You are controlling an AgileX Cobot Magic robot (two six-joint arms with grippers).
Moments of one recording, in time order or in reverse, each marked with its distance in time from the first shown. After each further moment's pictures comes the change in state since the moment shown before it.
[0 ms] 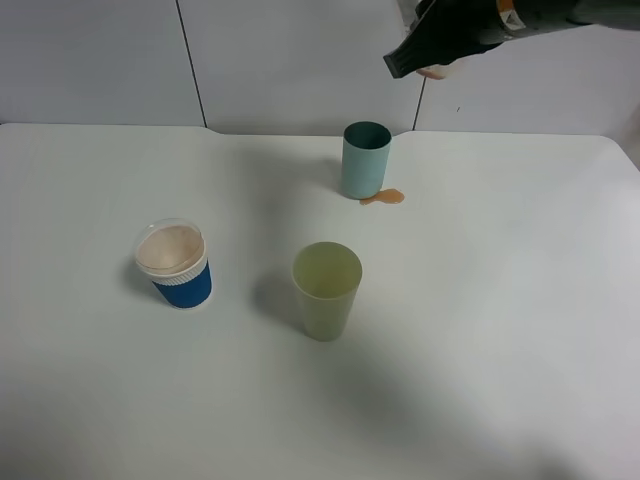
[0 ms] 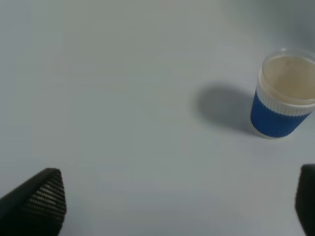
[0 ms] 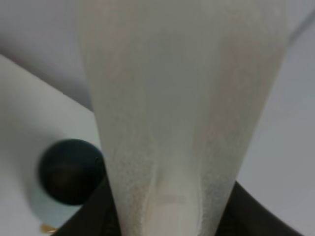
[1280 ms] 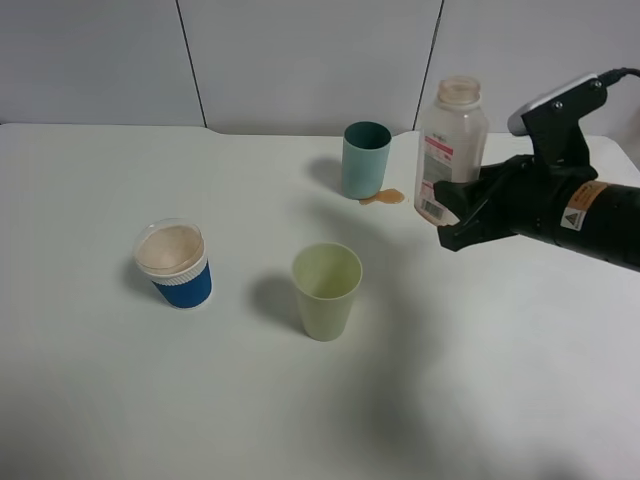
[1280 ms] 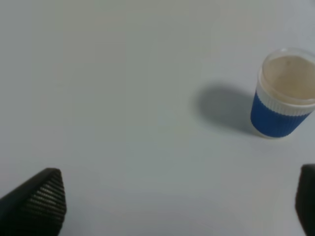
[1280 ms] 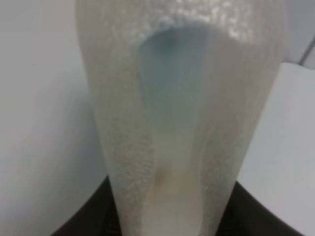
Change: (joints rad) left arm 0.000 0.000 0.000 0.000 -0.001 0.000; right arm -0.296 -0.052 0.737 0.825 -0.950 -0.677
